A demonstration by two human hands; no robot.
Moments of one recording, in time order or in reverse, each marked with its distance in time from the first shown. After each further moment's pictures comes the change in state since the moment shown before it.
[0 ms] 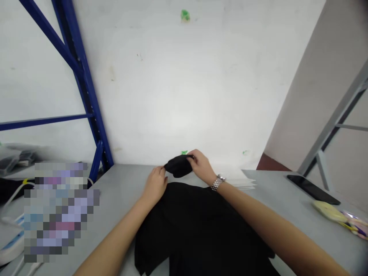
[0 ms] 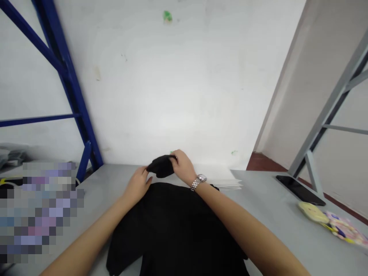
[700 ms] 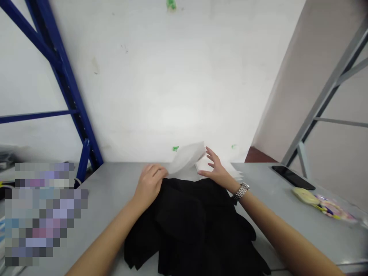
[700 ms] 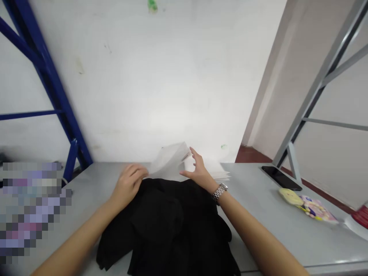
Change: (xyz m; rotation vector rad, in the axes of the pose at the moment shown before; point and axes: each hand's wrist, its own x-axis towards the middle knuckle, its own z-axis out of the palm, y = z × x) left_hand -0.009 0.039 -0.045 -0.194 0.151 0.244; right_hand -0.075 0.052 -0.044 0.511 -0.037 0.355
